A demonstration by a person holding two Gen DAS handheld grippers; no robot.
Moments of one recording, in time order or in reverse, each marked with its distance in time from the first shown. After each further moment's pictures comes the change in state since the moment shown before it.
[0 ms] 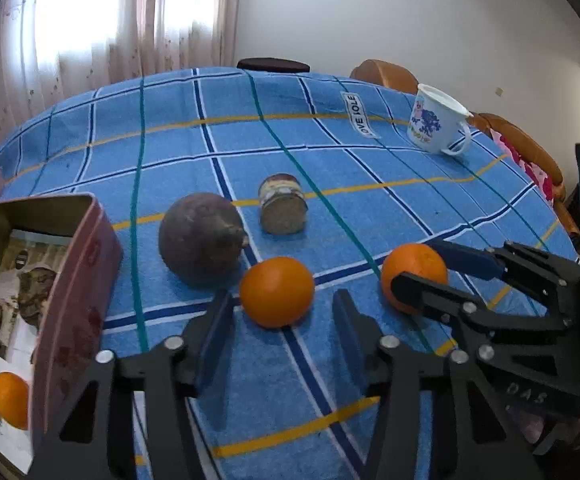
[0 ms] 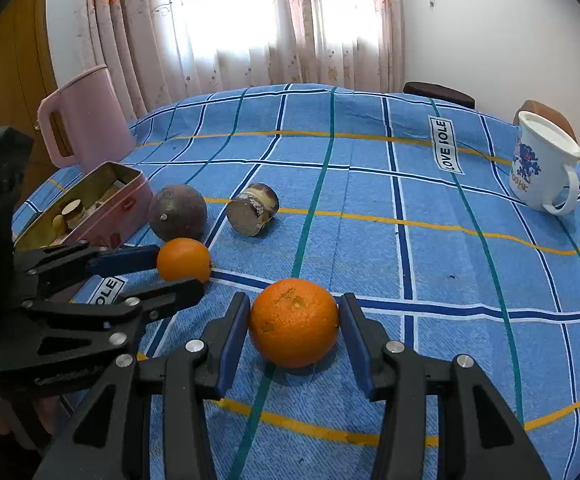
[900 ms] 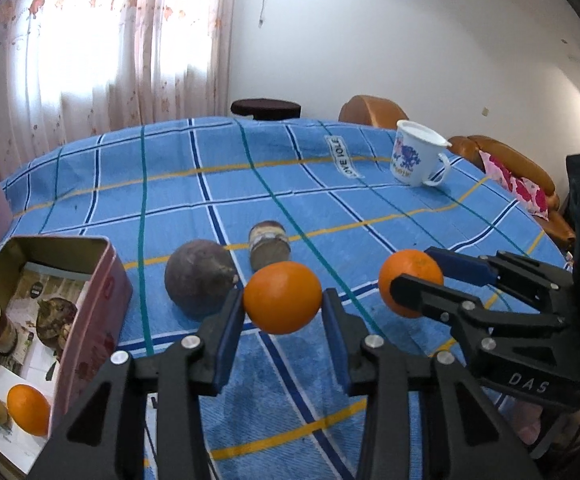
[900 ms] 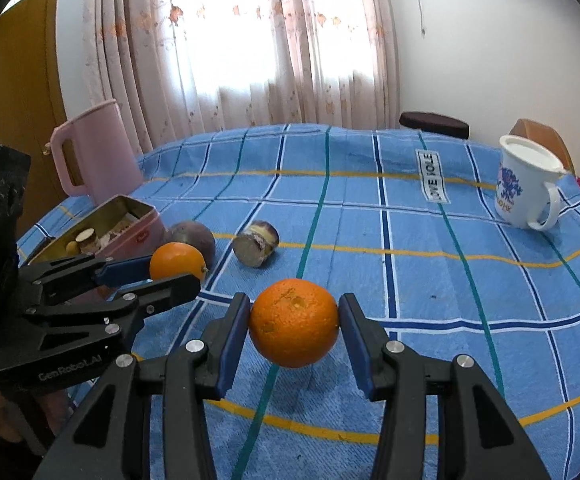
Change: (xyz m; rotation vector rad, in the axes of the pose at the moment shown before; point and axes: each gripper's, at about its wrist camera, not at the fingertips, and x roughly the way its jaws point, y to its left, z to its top) left arm -0.031 -0.006 -0.002 0.047 -0.174 -0.009; right arm -0.031 -0.003 -0.004 0.014 -0.155 0.007
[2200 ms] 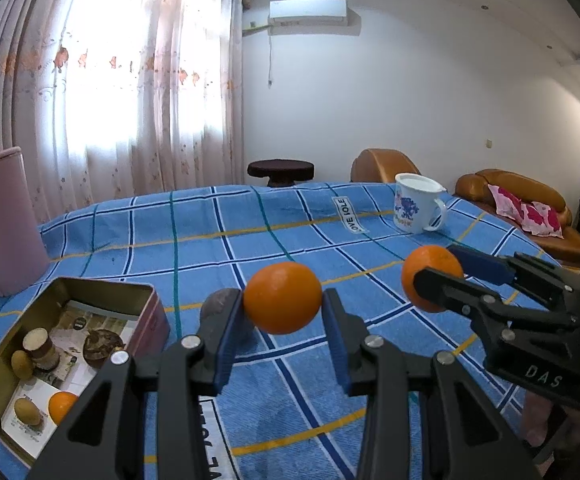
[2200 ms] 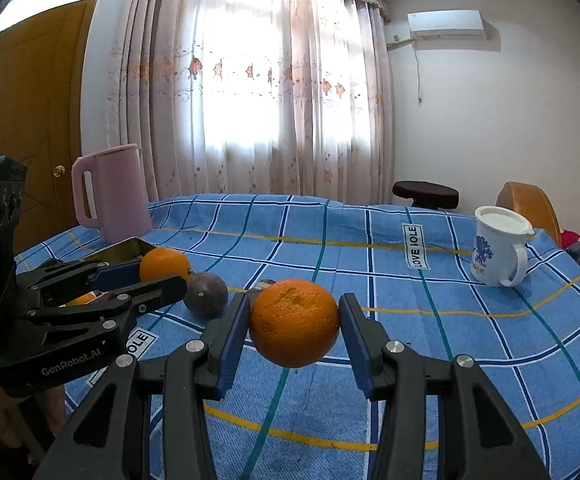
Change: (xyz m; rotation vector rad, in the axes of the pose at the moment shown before) left arm -0.046 -0.011 -0.009 0.044 -0.239 0.087; right arm -0.046 0.014 -0.007 -0.076 -0.248 -0.044
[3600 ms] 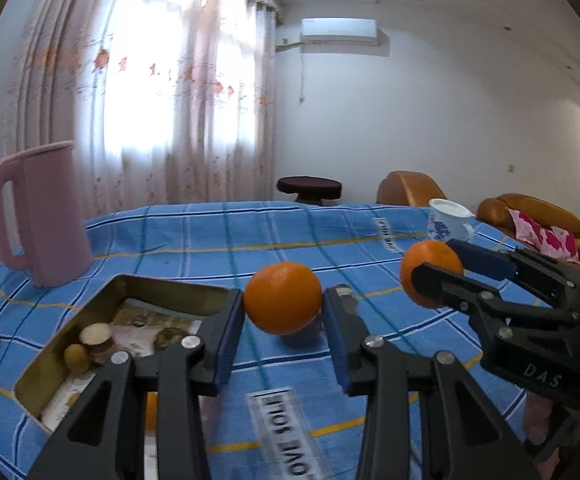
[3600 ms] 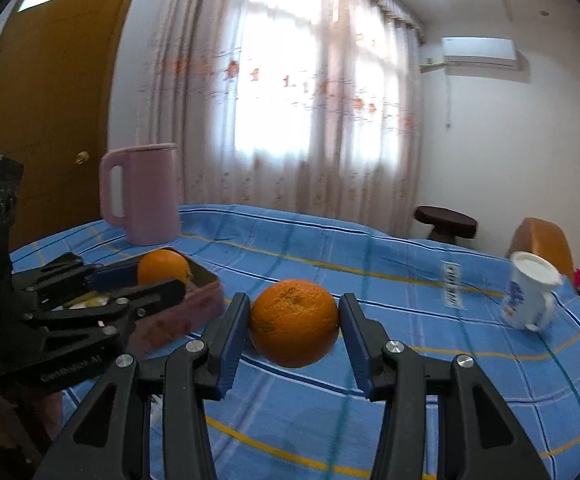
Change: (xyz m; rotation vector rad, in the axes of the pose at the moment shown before) left arm -0.035 0.055 -0.006 -0.078 -0.058 0.094; right arm 0.014 0.062 0.025 -0.115 -0.035 0.062
